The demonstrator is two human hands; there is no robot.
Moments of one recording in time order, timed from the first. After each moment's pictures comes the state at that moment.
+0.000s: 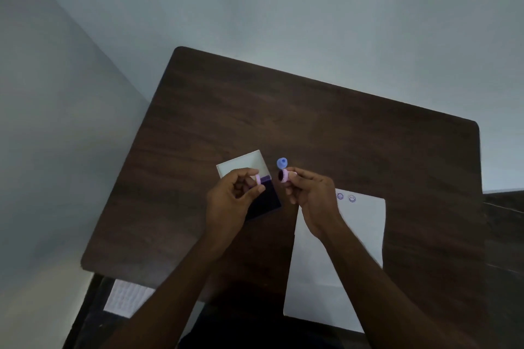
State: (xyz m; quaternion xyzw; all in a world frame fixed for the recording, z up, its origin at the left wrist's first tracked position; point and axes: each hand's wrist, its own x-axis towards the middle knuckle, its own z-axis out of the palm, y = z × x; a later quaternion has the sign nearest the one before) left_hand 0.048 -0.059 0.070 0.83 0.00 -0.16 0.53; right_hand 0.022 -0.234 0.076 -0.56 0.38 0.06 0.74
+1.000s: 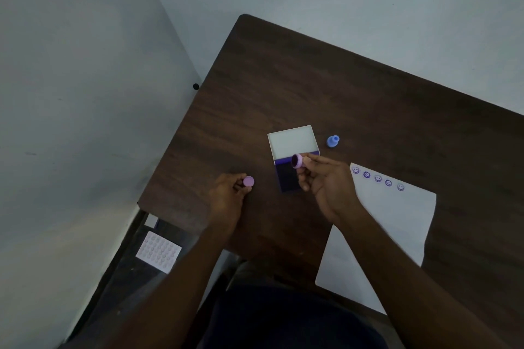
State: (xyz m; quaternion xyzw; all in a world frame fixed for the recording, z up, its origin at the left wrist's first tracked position) left_hand 0.002 0.052 -0.002 0.89 0.11 -0.11 0.42; right_hand 0.022 -0.151 0.097 -0.55 0.34 0.18 0.74
